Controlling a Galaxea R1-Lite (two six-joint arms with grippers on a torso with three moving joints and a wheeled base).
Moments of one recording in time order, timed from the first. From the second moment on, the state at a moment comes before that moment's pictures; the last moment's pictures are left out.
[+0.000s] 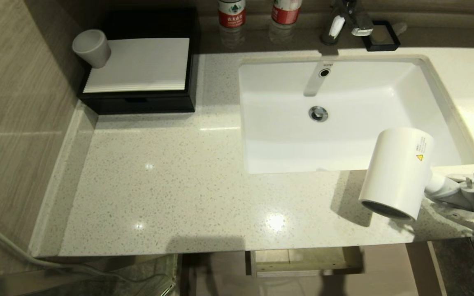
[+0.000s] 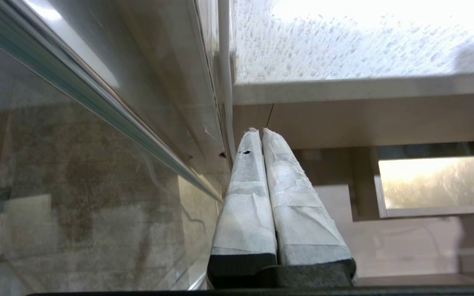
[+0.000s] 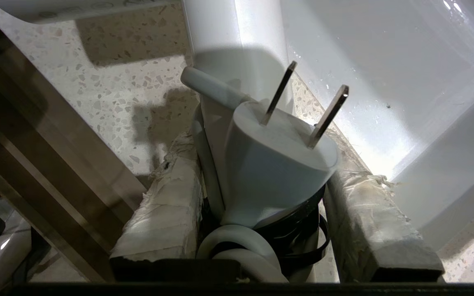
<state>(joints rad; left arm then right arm) 0.00 0.00 0.00 0.00 0.00 0.00 -0.13 1.06 -0.58 -0.08 0.55 -0.90</state>
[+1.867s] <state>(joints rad) 0.00 0.00 0.00 0.00 0.00 0.00 -0.13 1.00 -0.51 -0.08 0.55 -0.91</state>
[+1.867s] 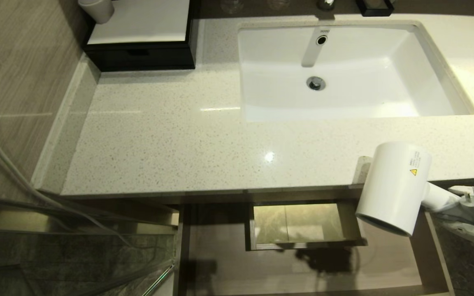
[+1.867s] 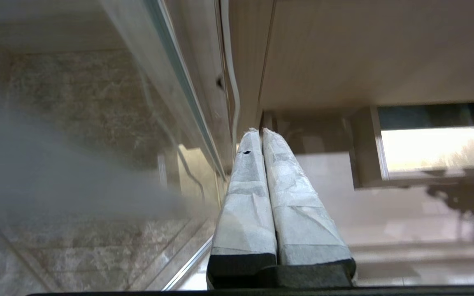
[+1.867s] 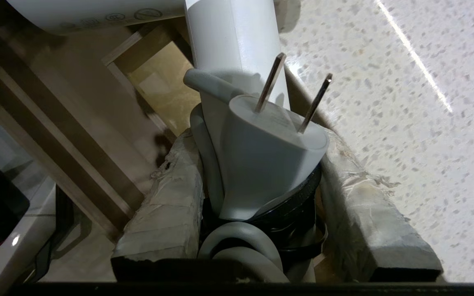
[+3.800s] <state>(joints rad) 0.00 0.00 0.00 0.00 0.00 0.00 -0.18 0.85 -0.43 -0.03 0.54 -0.89</state>
